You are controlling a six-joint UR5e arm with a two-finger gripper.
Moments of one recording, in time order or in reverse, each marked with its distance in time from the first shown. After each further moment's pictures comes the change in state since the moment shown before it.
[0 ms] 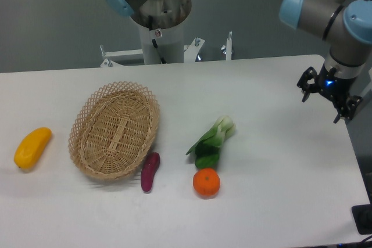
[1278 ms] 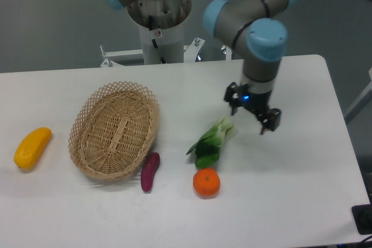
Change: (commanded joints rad) arm -0.146 0.155 -0.256 0.160 -0.005 -0.233
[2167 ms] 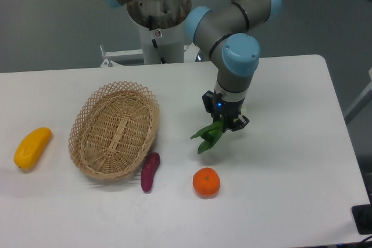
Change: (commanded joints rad) arm -0.175 0.012 -0.150 0.026 0.000 -0.181
